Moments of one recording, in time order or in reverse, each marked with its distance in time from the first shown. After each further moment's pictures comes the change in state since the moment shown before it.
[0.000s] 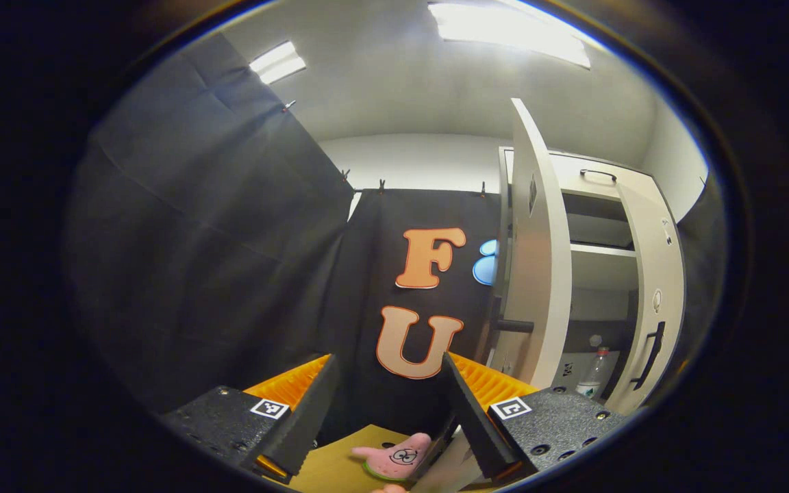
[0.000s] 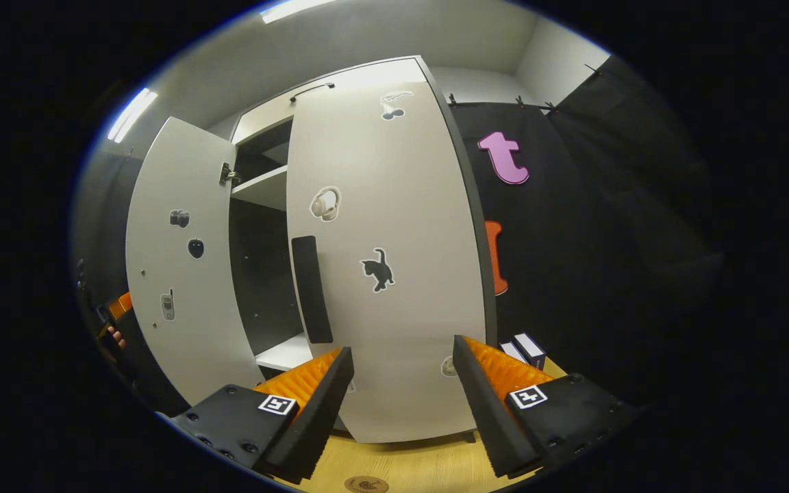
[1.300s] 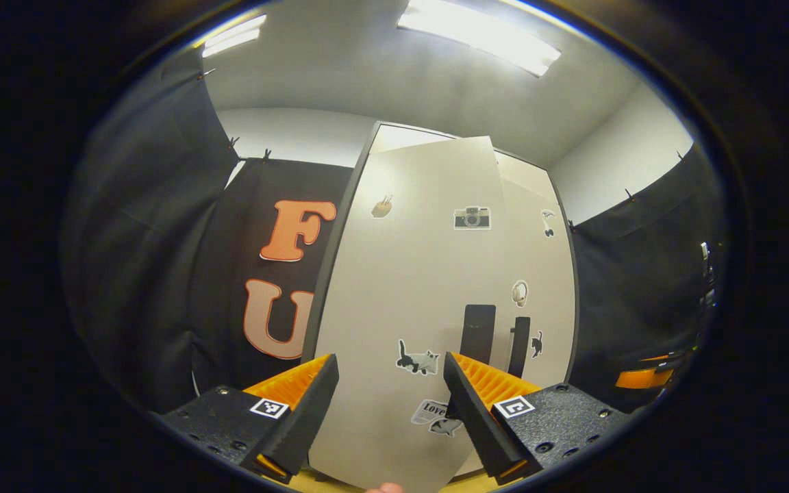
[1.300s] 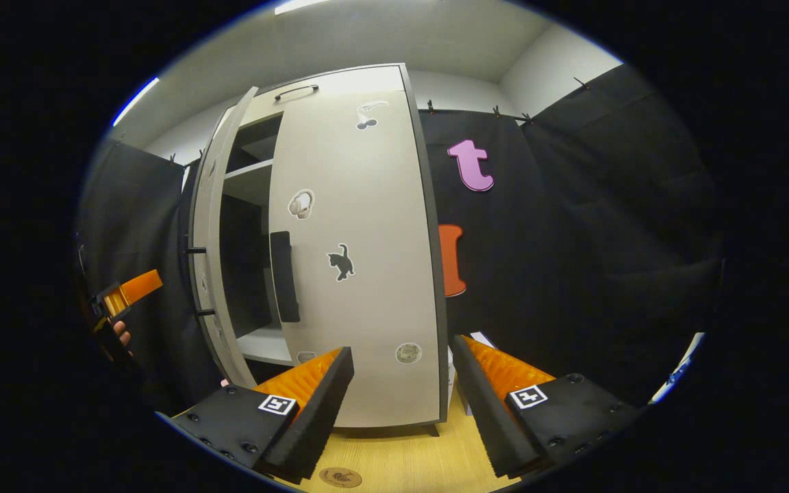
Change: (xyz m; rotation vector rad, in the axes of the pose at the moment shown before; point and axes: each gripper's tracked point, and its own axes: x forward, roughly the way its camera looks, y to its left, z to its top) left arm -0.020 -0.184 -0.036 -0.125 0.076 -0.498; right arm -0.045 -0.030 -0.003 -0.065 -0.006 -0.180
